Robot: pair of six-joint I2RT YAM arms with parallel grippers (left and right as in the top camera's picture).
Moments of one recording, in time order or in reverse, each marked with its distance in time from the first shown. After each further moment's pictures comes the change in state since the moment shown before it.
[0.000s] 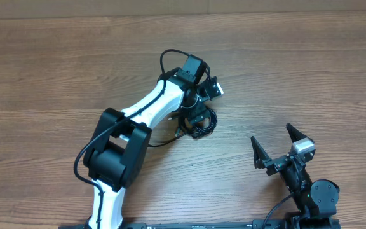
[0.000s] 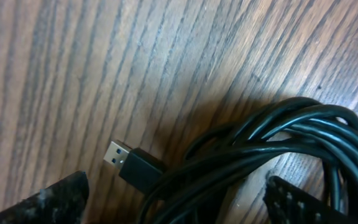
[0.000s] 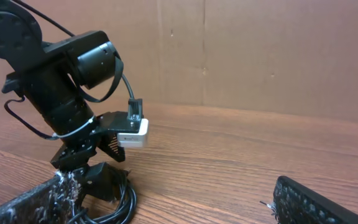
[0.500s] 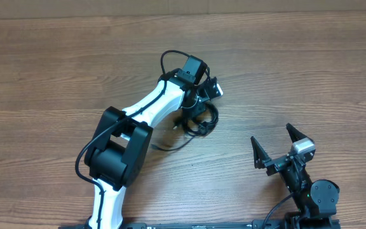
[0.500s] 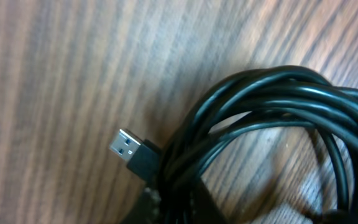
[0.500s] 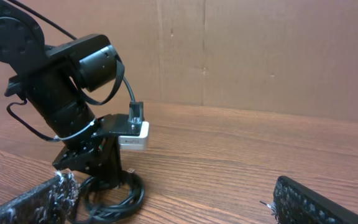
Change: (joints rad) left arm 0.001 0.009 -0.003 0.014 -0.004 -0.003; right arm 0.000 0.000 0.000 0.000 0.000 0.000
